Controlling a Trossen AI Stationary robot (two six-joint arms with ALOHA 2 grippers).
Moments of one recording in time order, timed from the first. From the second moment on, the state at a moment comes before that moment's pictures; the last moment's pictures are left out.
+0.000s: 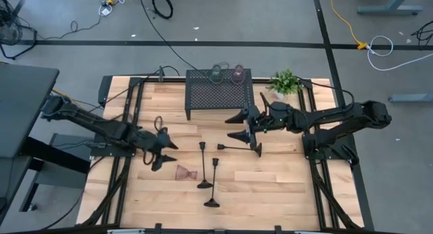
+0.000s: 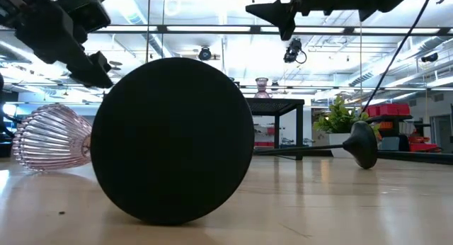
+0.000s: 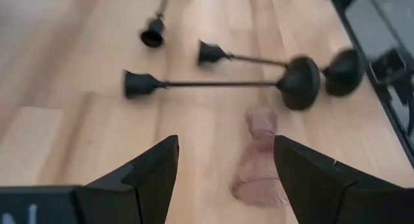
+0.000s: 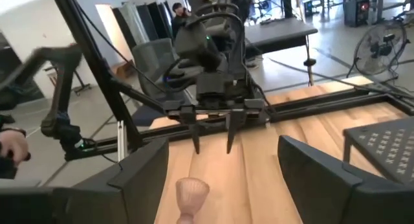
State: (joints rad) left arm -0.31 0.84 0.41 -0.19 -0.13 -0.36; right arm -0.01 1.29 0.76 0.45 -0.15 0.25
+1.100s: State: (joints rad) left arm -0.40 1.70 0.98 -0.55 -0.01 -0.34; right arm 0.15 1.29 0.76 0.43 -0.01 0.20
